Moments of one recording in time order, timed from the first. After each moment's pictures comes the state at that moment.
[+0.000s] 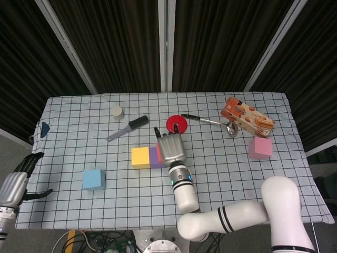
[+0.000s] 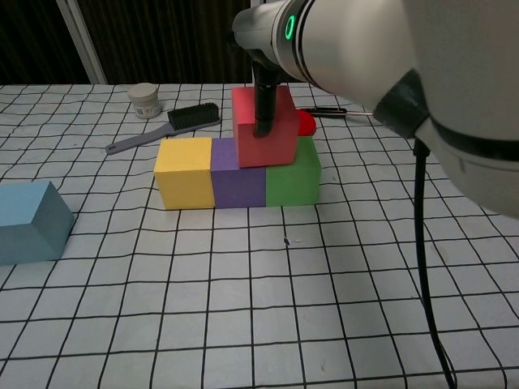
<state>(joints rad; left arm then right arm) -0.12 -1.18 0.02 -1.38 1.56 1.42 -0.44 1.30 -1.74 0.47 -1.84 -0.14 1.51 -1.20</state>
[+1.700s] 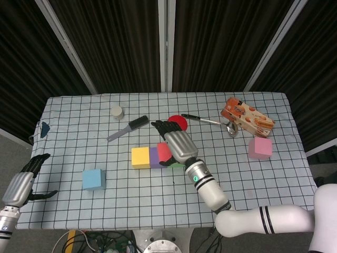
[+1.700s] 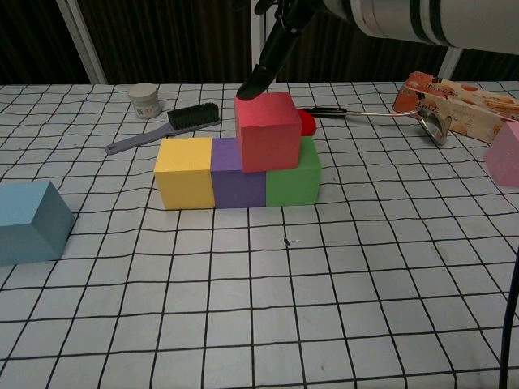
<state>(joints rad) -0.14 -1.18 0.03 -1.42 1.55 1.38 -0.43 1.02 -1.47 0.44 -1.99 -0.52 1.10 -0.63</state>
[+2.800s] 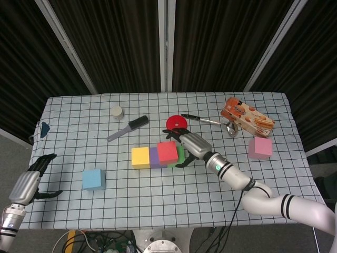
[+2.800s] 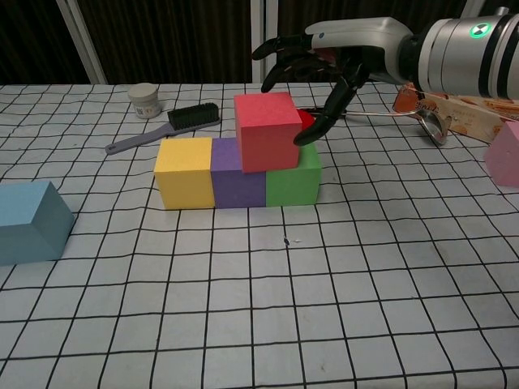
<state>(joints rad) -0.16 -1.18 0.03 -1.46 1.53 1.34 -0.39 0.89 -1.38 0.32 -1.58 -1.23 0.60 0.22</state>
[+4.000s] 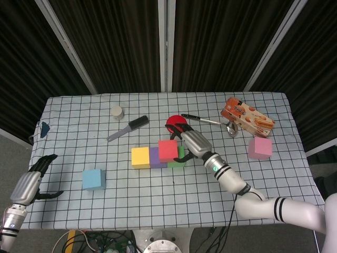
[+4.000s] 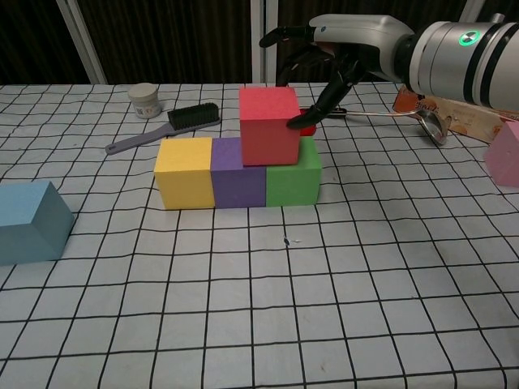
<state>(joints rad) -0.16 -1.19 0.03 -1.46 1.53 1.33 -0.39 0.91 -1.43 0.27 -1.61 -1.04 0.77 0.01</state>
